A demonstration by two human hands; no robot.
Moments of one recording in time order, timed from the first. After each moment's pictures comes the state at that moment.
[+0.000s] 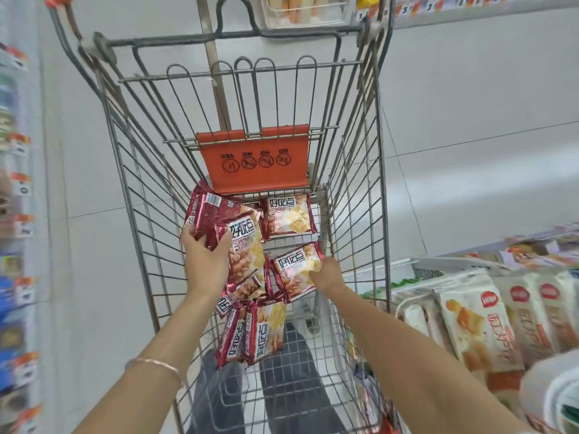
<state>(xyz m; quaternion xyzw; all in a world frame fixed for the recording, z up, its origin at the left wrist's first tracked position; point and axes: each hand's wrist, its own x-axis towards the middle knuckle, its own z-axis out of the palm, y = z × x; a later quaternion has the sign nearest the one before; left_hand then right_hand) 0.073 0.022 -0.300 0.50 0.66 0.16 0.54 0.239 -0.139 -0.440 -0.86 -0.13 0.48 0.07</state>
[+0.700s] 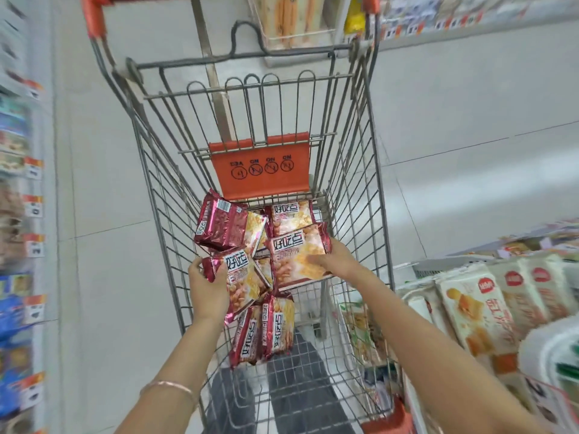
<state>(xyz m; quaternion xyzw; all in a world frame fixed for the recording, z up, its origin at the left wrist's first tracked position) 0.022 -0.011 -0.302 0.47 0.70 0.13 0.52 0.255 -0.125 -0.370 -0.78 -0.13 0.55 0.27</state>
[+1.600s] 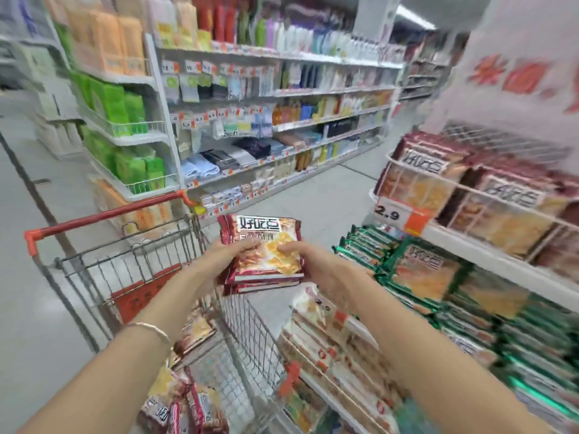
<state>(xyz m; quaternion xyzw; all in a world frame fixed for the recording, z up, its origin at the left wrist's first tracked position) 0.062 -0.149 0.050 0.64 0.20 -0.07 0.74 0.155 -0.349 0.045 -0.70 -0.09 0.37 0.61</state>
